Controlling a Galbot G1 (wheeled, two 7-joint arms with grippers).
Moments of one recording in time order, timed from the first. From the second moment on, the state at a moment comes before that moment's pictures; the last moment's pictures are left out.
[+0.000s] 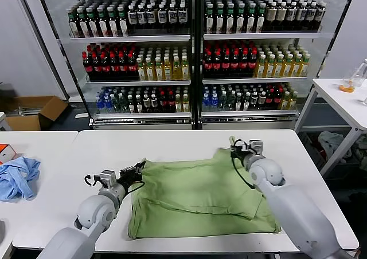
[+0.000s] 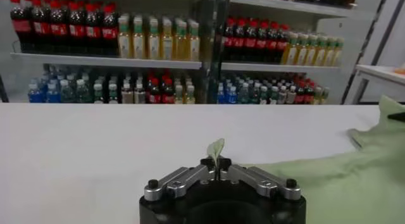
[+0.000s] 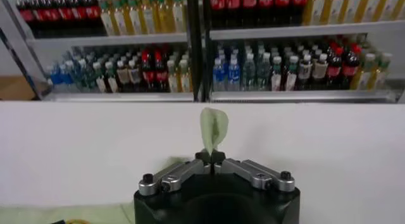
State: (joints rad) left arm 1.01 -1.00 -0.20 -1.75 -0.73 0.40 -0.13; right arm -0.66 1.00 0.06 1.56 0.88 -0.57 0.30
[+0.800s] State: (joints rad) left arm 1.29 -0.96 -0.32 -2.01 -0.71 0.42 -0.11; right arm -1.17 0.81 0.44 2.06 0.94 -0.58 0.33
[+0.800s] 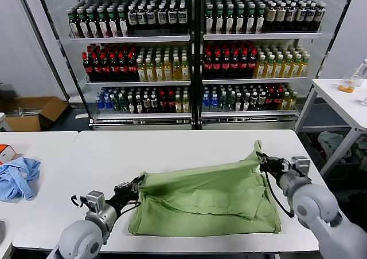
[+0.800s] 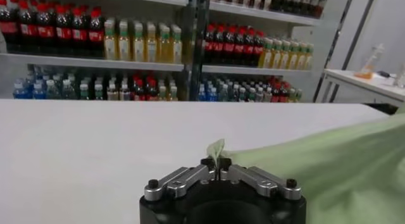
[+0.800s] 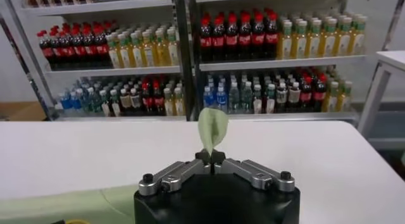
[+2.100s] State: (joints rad) left arm 1.40 -1.12 -0.29 -1.99 -0.45 0.43 -0.22; right arm -1.45 0.88 0.50 2.16 0.78 -0.58 0.37
